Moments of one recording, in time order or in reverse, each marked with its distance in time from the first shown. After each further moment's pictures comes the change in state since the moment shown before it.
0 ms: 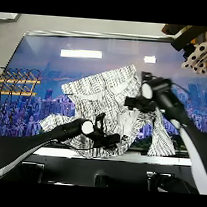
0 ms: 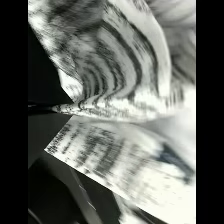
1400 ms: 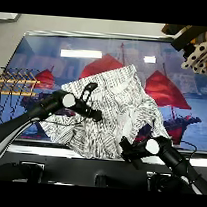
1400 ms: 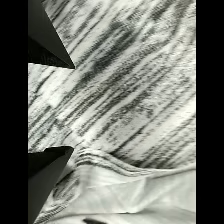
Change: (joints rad) left arm 0.304 0.060 0.202 0.455 -0.164 0.496; right arm 0.156 0.429 -0.847 0.562 -0.281 0.621
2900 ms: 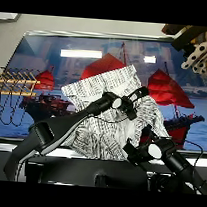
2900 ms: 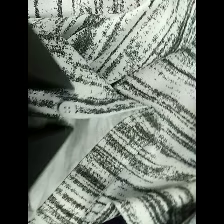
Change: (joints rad) left arm -0.237 -0.646 0.743 0.047 0.183 0.447; right arm 0.018 0.072 -0.001 -0.147 0.093 -0.035
